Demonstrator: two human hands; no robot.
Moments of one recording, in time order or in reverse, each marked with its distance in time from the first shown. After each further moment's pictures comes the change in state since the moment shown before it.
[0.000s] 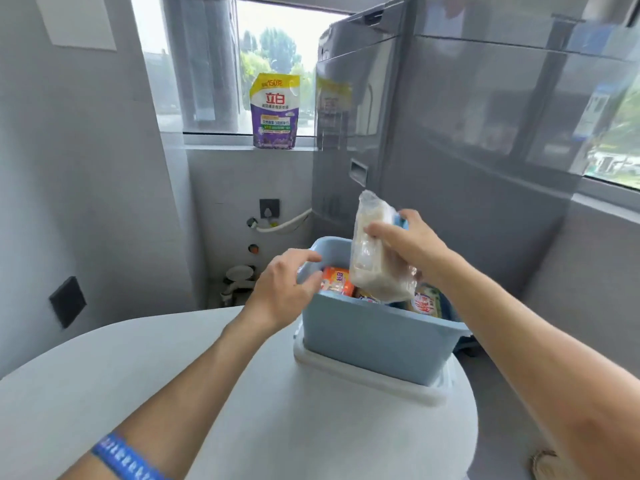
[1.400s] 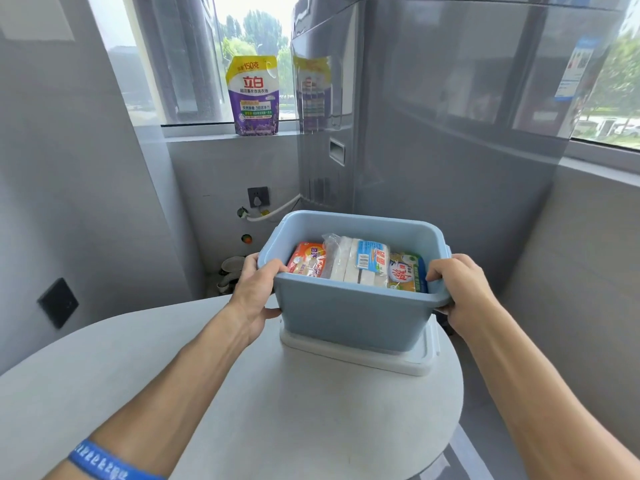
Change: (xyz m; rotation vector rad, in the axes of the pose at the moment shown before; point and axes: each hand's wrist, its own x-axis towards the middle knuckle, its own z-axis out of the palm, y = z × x) left_hand -0.016 0.010 0.017 -0.718 0.050 -0.682; right_hand -0.037 0.102 -0.026 0.681 0.169 0.343
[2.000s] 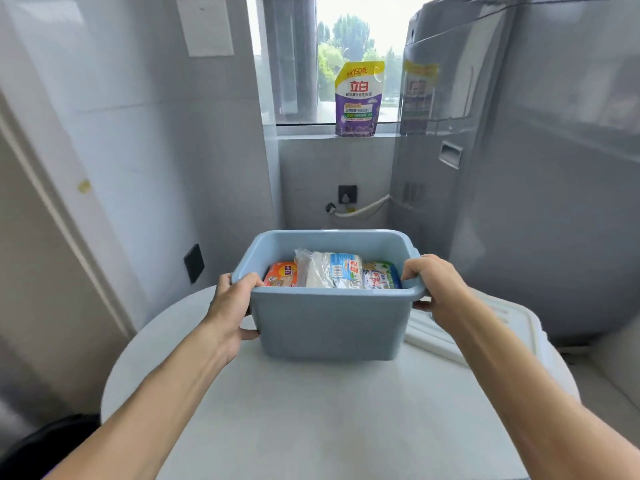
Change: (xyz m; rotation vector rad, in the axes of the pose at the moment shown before) left_hand -0.091 0.004 -0.180 -0.007 0.394 -0.049; right_hand -0.071 0.032 0.151 -0.173 -0.401 -0.015
